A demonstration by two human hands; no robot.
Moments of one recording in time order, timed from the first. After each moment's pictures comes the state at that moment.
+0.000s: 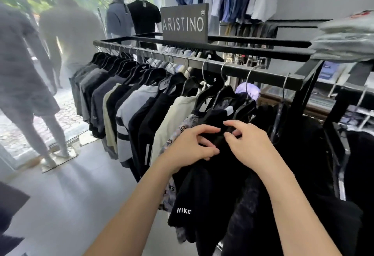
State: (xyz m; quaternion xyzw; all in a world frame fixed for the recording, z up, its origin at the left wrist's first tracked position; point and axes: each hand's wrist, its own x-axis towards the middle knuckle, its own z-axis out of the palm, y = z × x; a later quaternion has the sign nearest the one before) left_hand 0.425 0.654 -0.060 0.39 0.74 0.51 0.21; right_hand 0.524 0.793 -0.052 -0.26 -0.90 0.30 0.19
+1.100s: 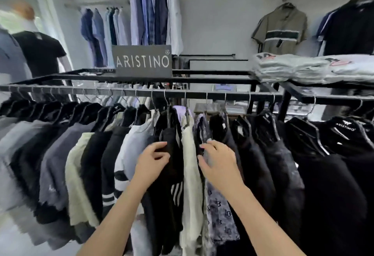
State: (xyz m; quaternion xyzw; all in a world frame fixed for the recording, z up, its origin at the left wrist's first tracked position) left_hand 0.181 0.558 -0.092 0.45 0.69 0.54 0.15; right_hand 0.383 0.637 -0.090 -0.40 -0.85 0.04 0.35
